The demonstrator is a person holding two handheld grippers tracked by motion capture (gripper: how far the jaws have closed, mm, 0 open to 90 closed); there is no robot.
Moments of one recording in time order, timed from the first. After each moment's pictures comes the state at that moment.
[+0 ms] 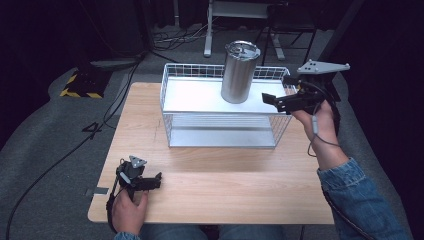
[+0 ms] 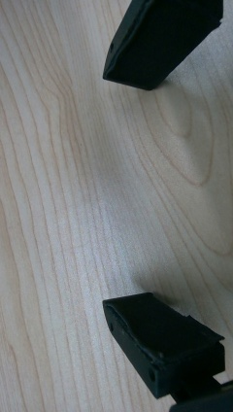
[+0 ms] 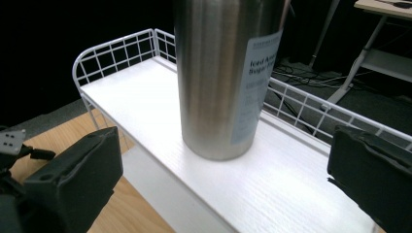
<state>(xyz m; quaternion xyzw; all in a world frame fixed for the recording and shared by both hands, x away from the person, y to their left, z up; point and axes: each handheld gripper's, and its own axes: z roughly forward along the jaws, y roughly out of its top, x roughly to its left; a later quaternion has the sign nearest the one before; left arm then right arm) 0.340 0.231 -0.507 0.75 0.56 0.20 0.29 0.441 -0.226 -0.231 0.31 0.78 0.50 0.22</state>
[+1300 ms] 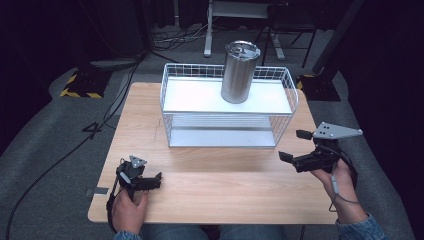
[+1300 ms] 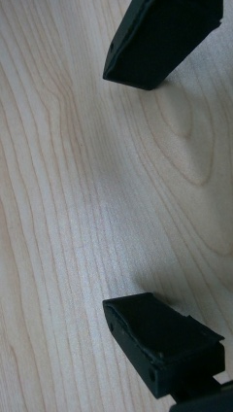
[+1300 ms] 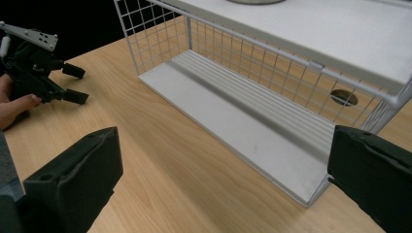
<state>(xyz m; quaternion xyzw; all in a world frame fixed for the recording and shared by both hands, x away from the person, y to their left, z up) 0.340 0.232 -0.507 0.75 0.56 0.20 0.29 0.357 -0.283 -0.333 0.31 0.80 0.47 0.17</state>
